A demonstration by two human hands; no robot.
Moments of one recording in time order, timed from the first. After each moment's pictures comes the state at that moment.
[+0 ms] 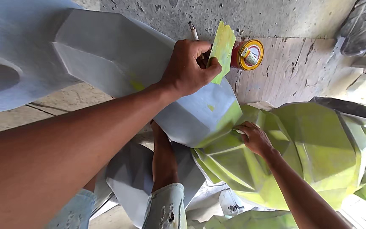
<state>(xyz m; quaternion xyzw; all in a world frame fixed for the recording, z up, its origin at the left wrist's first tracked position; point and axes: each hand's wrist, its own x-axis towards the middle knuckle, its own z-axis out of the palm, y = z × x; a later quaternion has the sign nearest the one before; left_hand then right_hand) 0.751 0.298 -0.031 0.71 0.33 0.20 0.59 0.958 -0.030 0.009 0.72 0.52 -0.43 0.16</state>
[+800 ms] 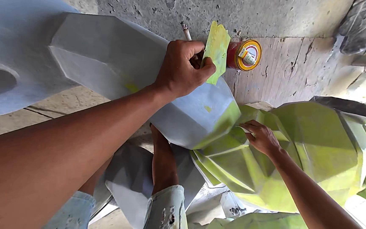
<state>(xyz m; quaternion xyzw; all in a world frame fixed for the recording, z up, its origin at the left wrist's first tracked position) 0.752 0.296 -0.030 0.71 0.33 0.20 0.59 0.981 -0.027 0.022 0.73 0.54 -0.41 0.11</state>
